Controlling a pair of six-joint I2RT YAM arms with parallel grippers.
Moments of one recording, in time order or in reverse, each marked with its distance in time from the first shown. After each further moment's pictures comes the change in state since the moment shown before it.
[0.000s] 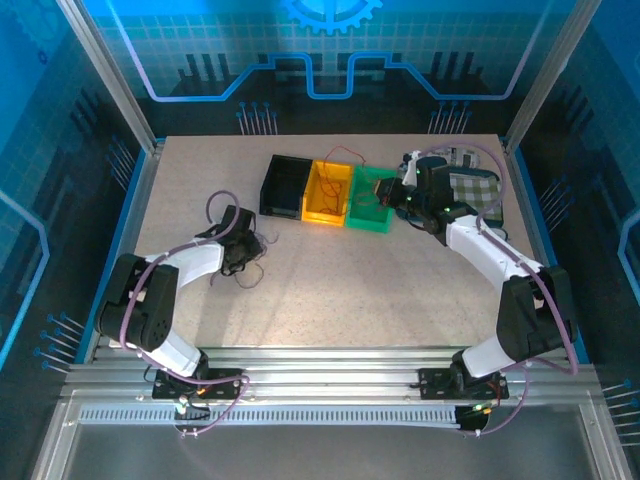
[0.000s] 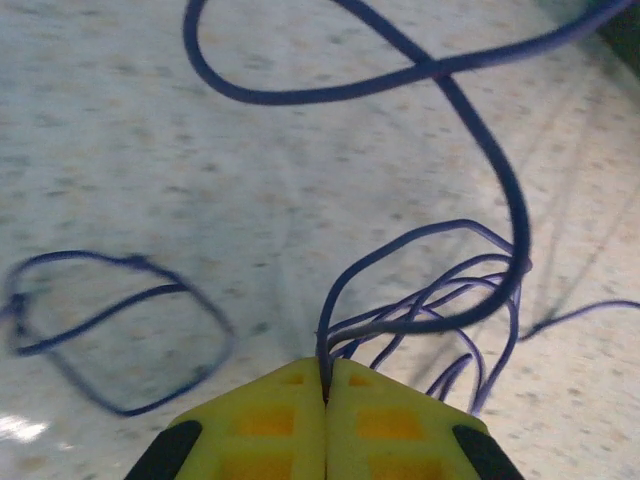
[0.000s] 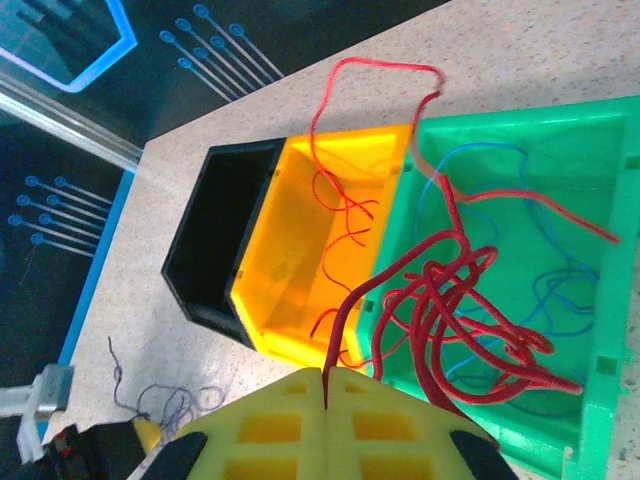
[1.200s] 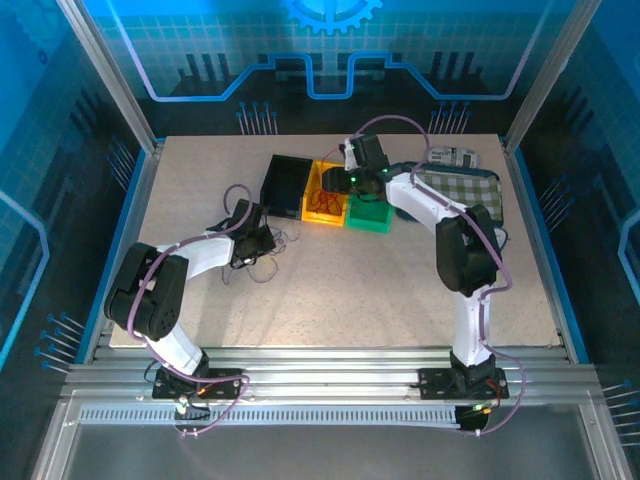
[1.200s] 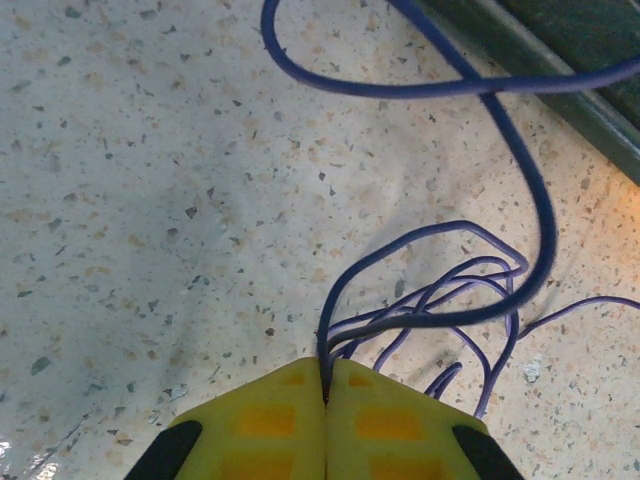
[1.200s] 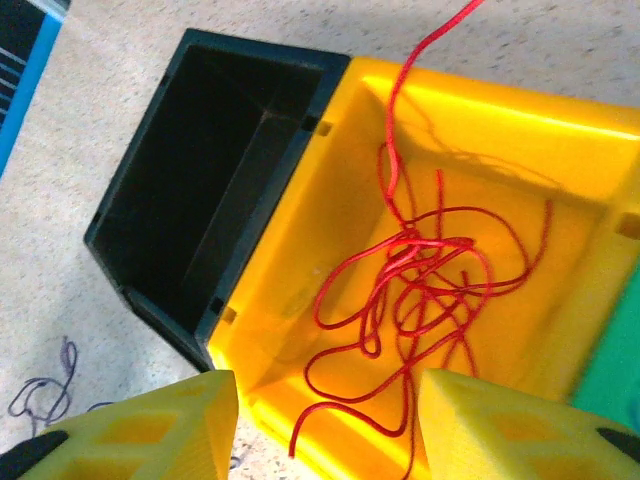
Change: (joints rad) left arm -0.050 0.072 0.074 0.033 0.079 0.057; right arm 0.158 0.559 0.614 -0.283 0.055 -0.176
